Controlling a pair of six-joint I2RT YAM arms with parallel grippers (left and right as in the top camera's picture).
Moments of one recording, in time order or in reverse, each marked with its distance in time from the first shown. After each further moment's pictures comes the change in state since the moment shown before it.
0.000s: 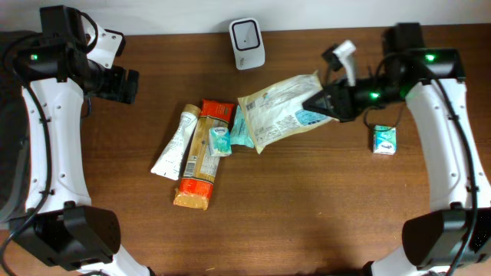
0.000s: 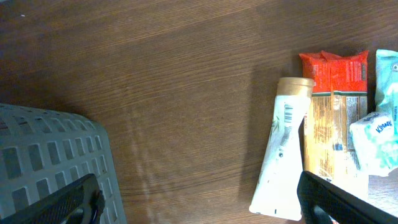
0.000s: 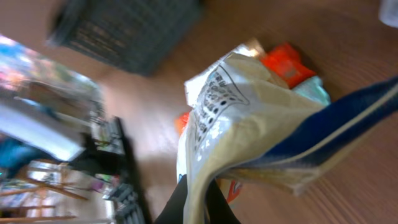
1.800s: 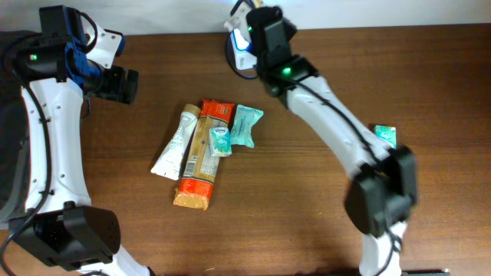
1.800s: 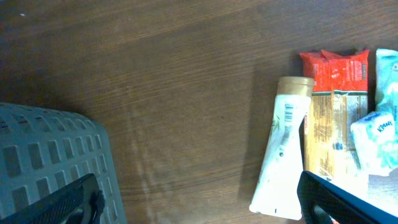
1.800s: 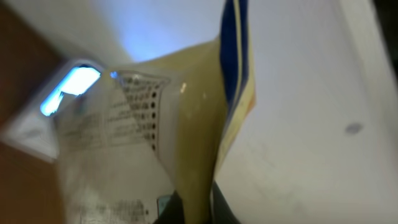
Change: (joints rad) left arm 0.002 0.000 0.000 0.000 0.000 0.000; right arm 0.455 0.278 0.091 1.051 1.440 -0.140
